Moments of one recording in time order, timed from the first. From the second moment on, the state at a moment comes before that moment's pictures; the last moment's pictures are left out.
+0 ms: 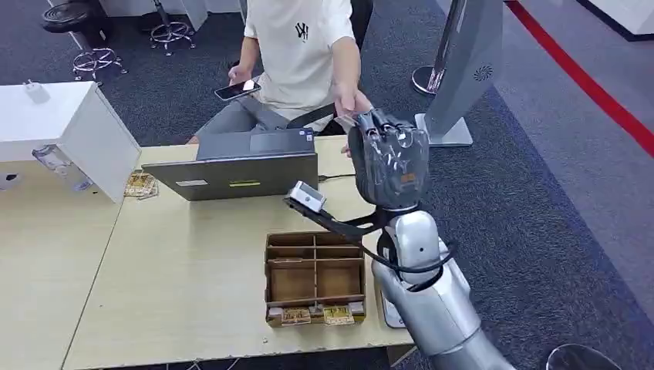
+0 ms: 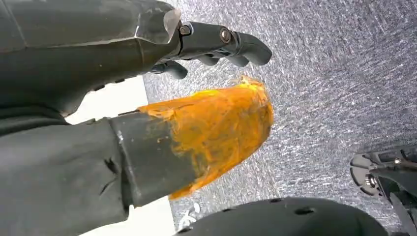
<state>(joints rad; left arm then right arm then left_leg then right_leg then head) -0.06 -0.24 0.94 -0.23 -1.45 0.00 0.19 -0.50 0.06 0.52 -1.47 1.55 -0.69 0.22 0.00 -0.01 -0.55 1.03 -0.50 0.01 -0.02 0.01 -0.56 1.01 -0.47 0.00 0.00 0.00</state>
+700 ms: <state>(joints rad) -0.06 -0.23 0.92 -0.23 -1.46 0.00 0.19 -0.78 -0.13 1.15 -1.16 1.55 -0.69 0.65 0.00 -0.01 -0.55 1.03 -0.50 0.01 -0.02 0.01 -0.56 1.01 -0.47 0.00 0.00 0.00</state>
